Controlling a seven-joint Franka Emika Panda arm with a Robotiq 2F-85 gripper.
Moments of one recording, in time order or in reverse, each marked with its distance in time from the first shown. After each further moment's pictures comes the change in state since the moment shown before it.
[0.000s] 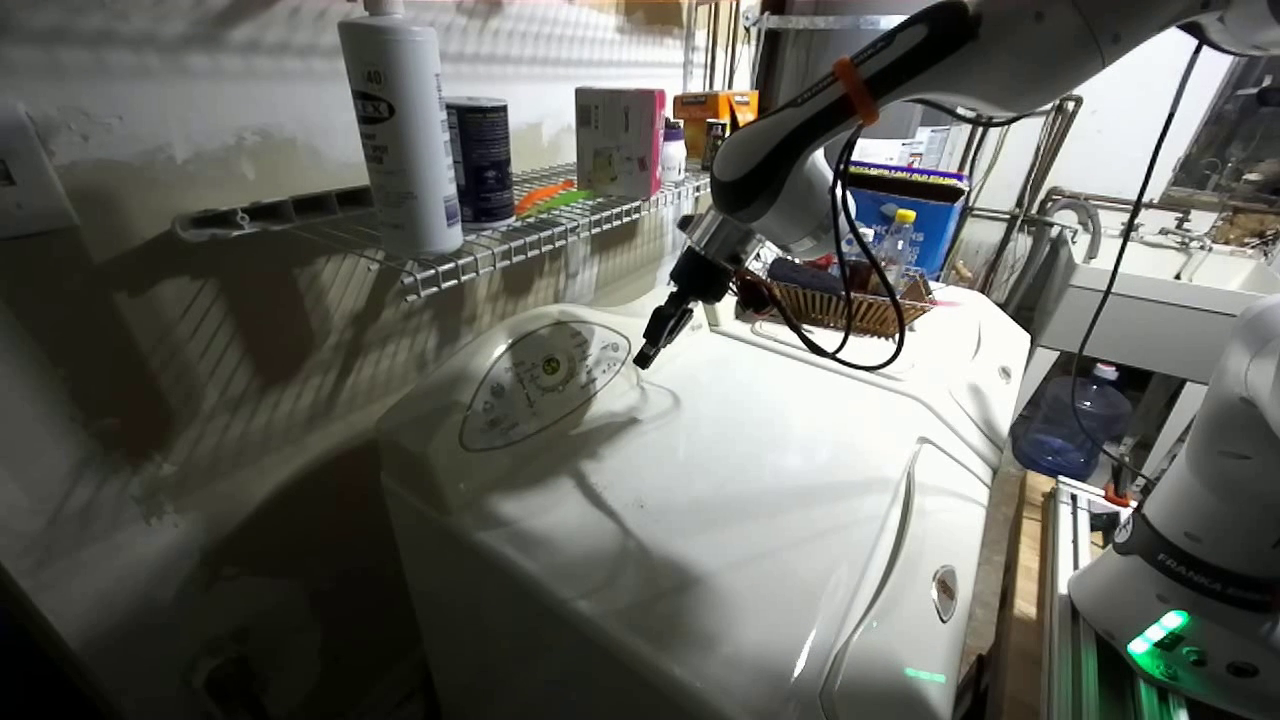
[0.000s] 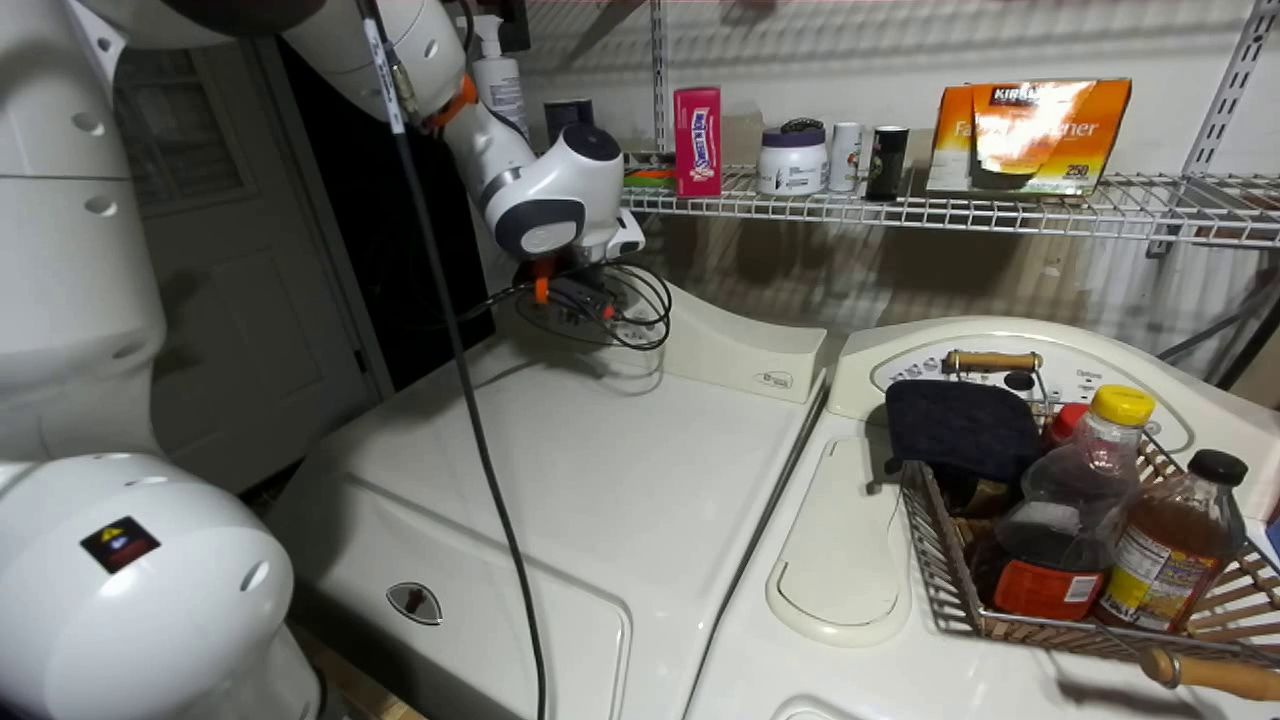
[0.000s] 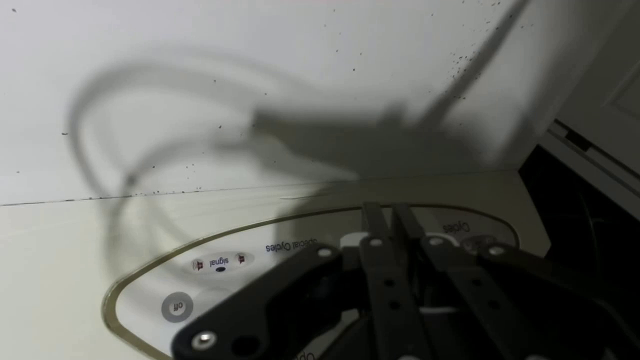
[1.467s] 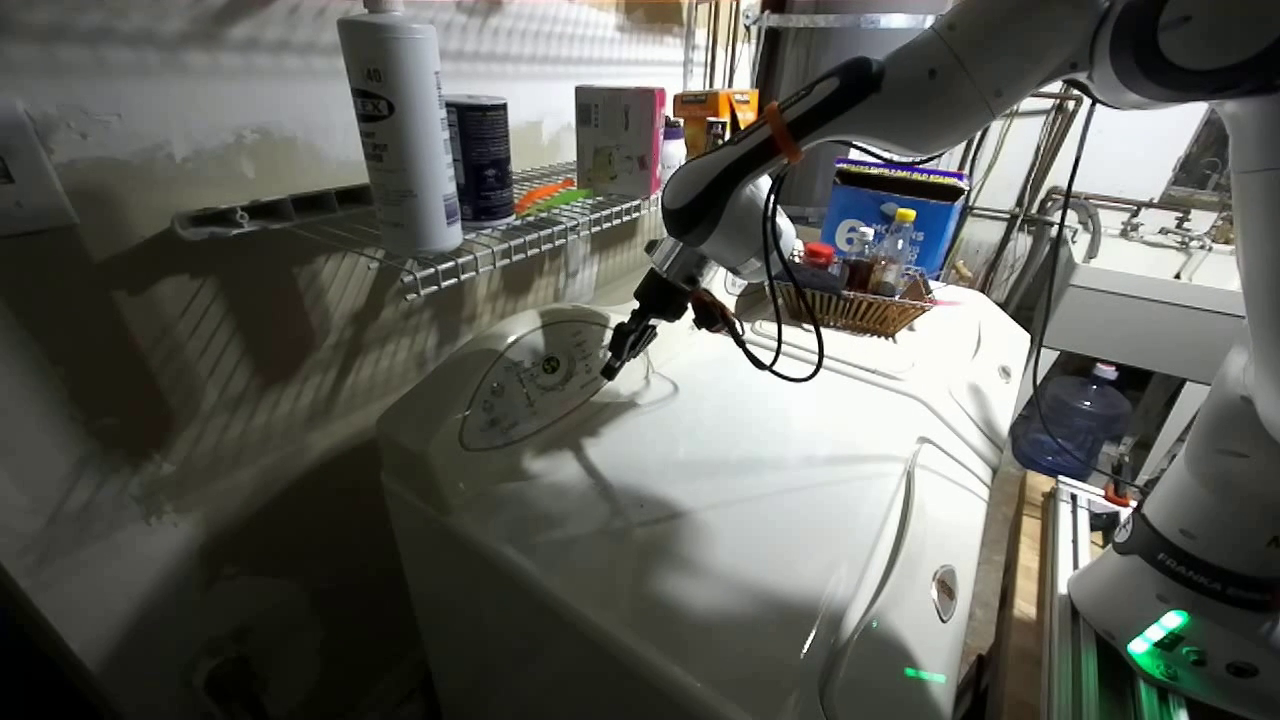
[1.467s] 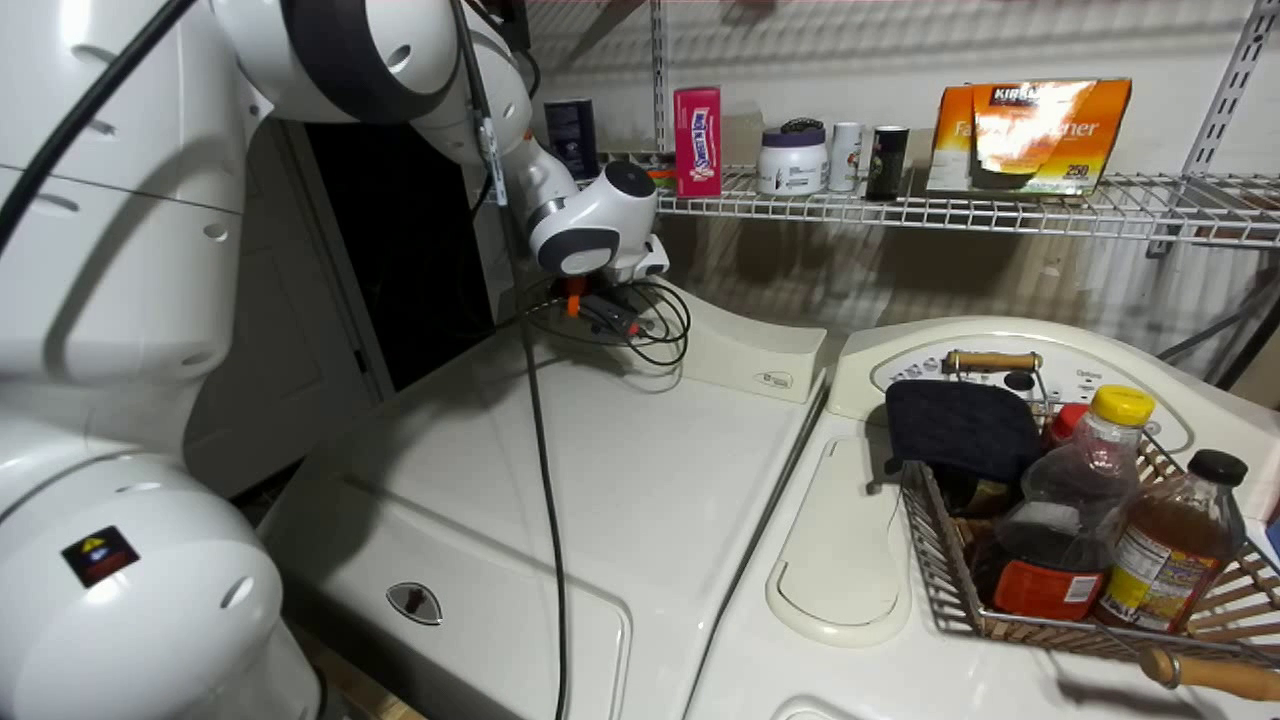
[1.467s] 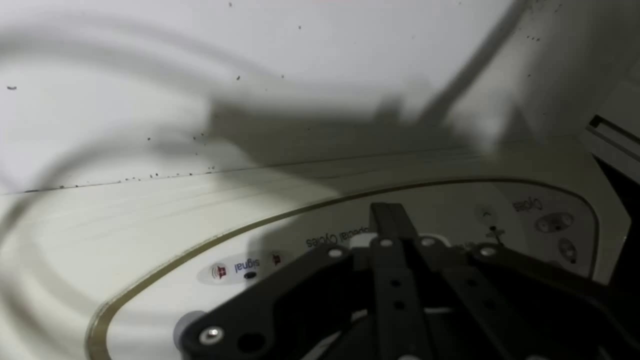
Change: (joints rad) arm -0.077 0.240 0.060 0.225 -0.001 0.000 0.000
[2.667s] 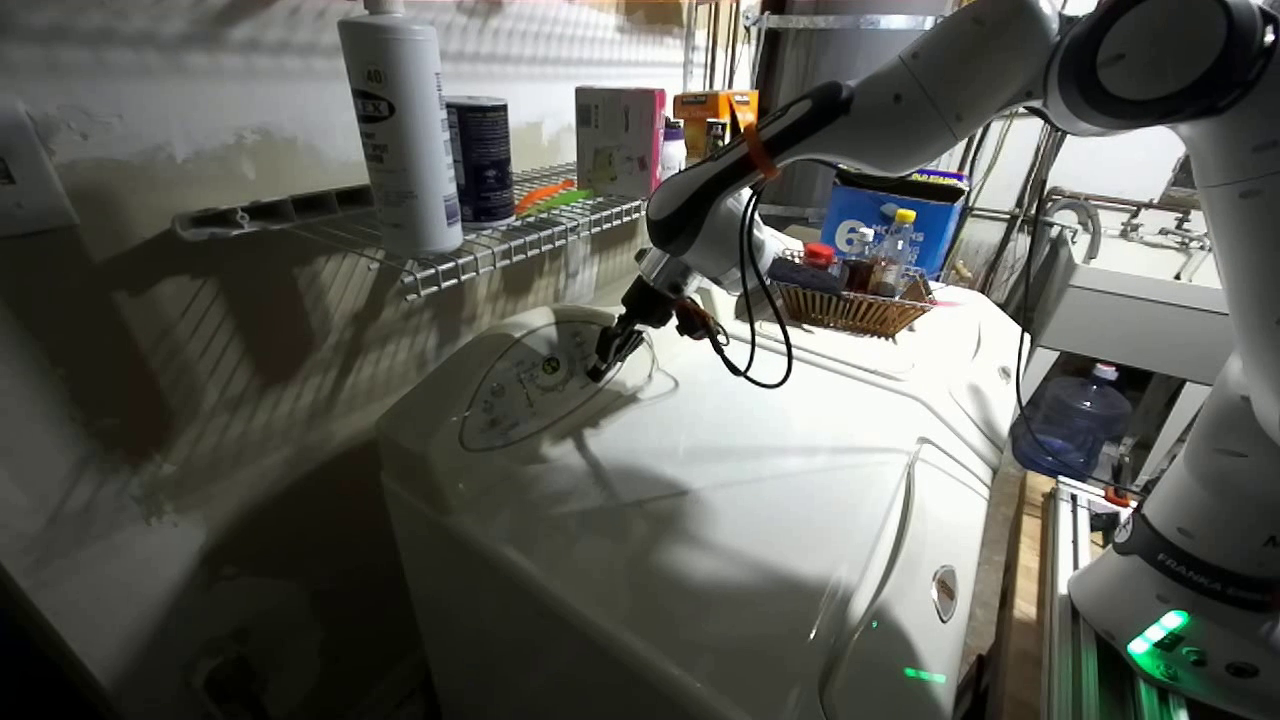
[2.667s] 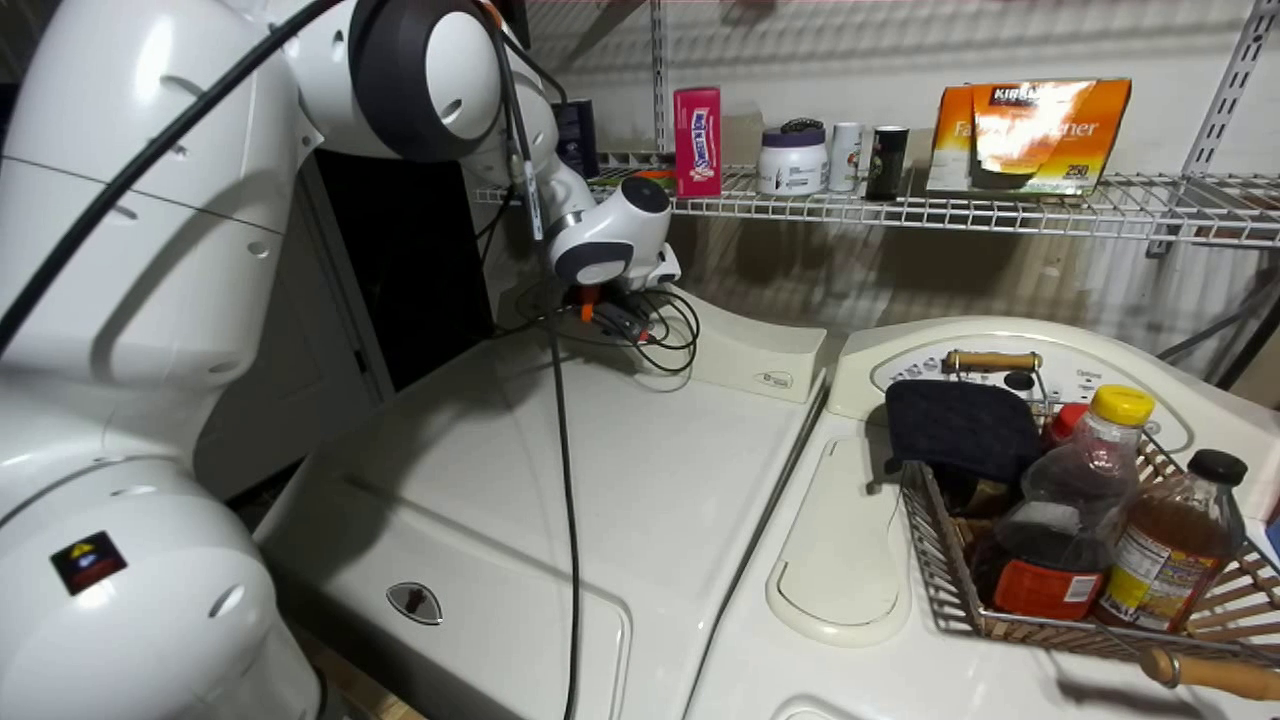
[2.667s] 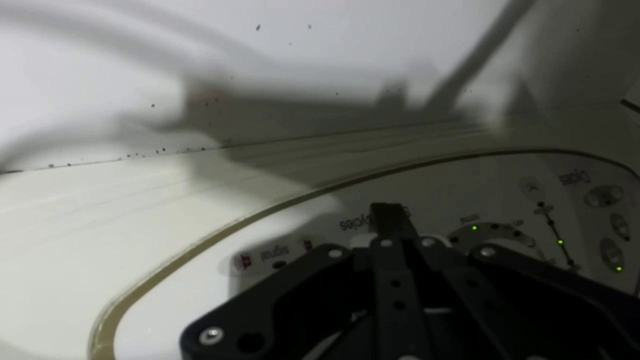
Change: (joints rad) arm -0.039 0.103 0.035 0.102 0.000 0.022 0.003
